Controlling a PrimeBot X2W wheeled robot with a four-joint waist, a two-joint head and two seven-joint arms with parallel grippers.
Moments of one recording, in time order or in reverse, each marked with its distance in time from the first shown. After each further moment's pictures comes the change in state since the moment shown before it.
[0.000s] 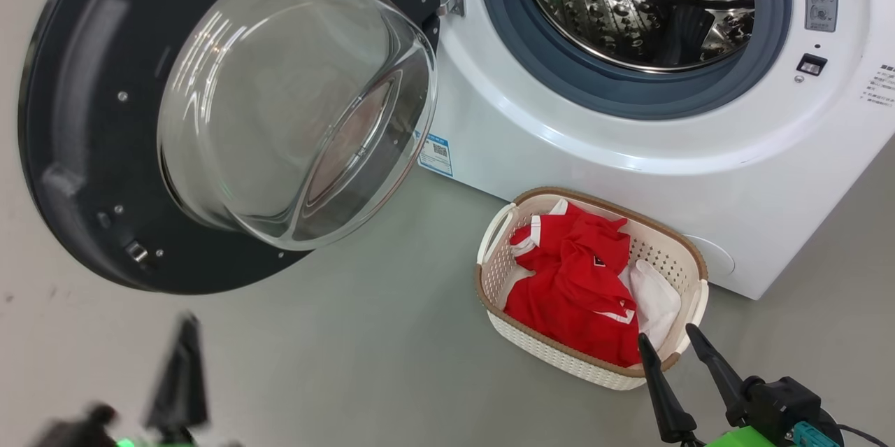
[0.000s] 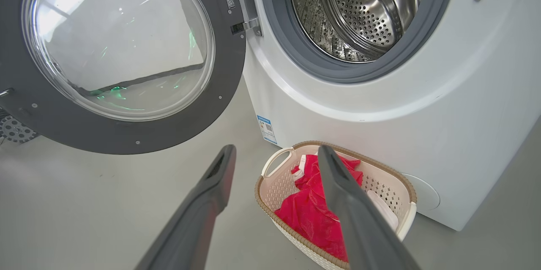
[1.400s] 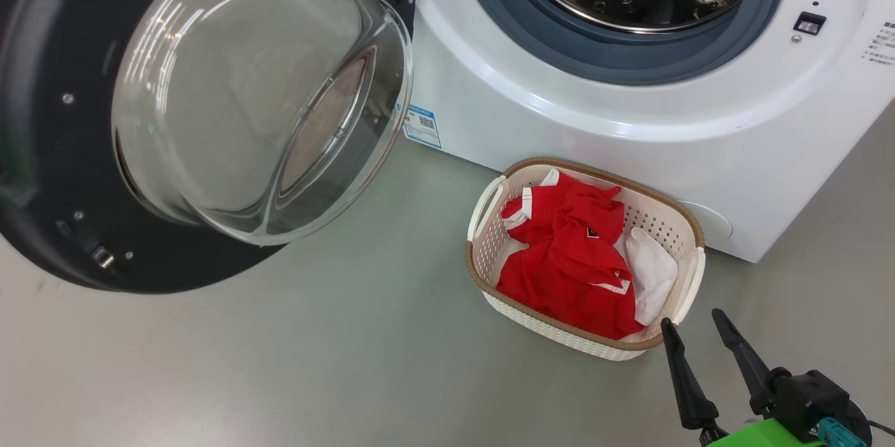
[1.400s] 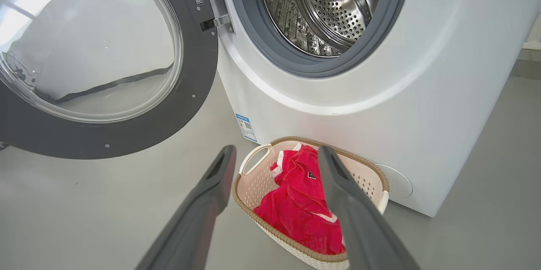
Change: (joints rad) left arm -0.978 0.454 0.116 0.892 -0.682 -0.066 0.621; right arm 0.008 -0.001 -0.059 -0.051 -0.036 0.000 0.000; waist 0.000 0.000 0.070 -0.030
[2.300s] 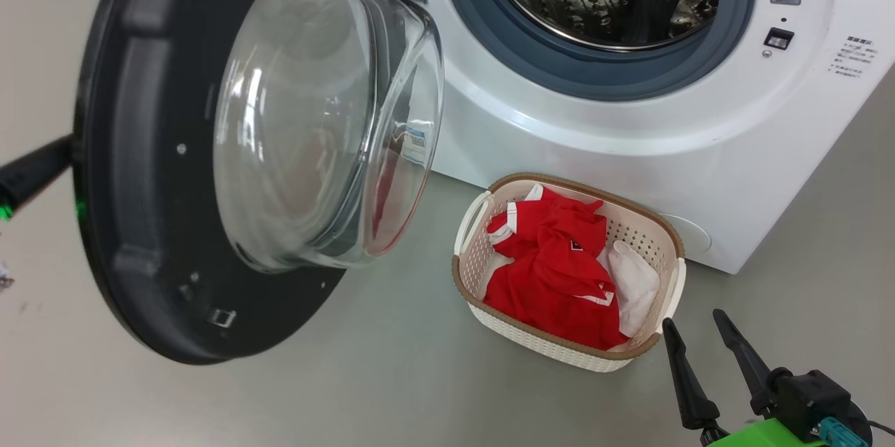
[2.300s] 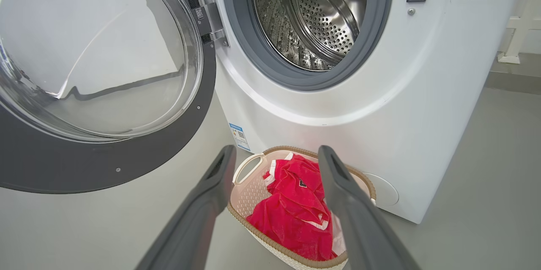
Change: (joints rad) left arm 0.231 0.086 -0.227 -0.535 -0.378 0.001 0.431; right arm 0.000 0.000 -0.003 0.002 0.005 0.000 0.000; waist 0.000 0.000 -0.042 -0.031
